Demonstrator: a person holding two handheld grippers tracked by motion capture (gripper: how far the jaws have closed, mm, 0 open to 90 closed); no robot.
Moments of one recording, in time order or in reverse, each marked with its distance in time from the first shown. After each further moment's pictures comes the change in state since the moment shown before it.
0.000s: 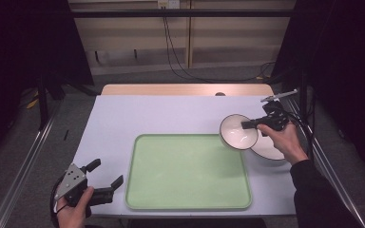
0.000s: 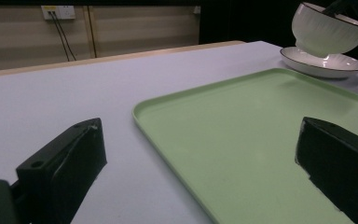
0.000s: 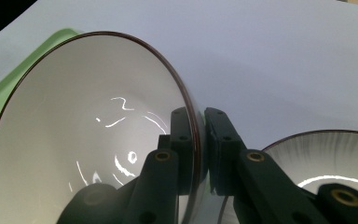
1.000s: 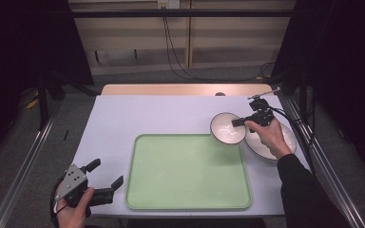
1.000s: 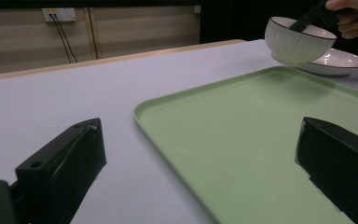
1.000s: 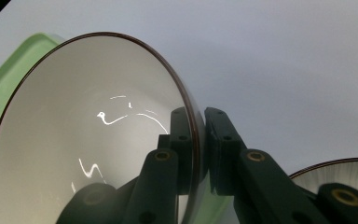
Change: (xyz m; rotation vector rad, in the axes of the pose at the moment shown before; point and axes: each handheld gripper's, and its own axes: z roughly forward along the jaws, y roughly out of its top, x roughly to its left) left arm -0.001 0.000 -0.001 0.004 0.006 0.015; right arm -0.012 0.013 0.045 0.054 -0.003 0.065
